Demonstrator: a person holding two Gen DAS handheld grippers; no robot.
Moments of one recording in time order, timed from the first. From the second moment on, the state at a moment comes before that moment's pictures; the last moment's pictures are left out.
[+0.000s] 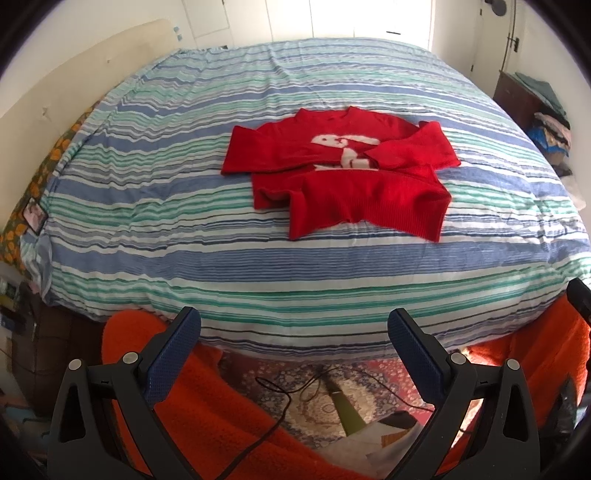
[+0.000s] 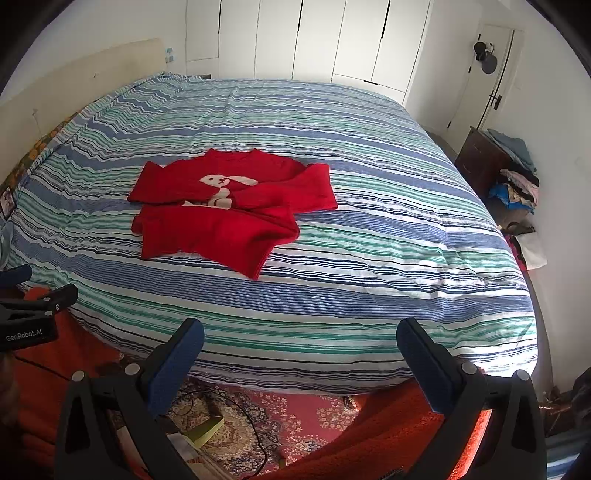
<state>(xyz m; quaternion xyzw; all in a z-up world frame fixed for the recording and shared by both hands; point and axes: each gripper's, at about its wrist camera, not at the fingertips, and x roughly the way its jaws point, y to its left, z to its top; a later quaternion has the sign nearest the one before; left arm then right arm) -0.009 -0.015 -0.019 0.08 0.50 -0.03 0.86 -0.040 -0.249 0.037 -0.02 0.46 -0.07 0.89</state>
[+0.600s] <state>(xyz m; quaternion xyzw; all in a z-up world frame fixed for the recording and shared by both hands) -0.005 -0.015 -0.023 0.09 0.51 -0.03 0.86 -0.036 -0.243 0.033 -0.02 0.47 -0.06 0.88</state>
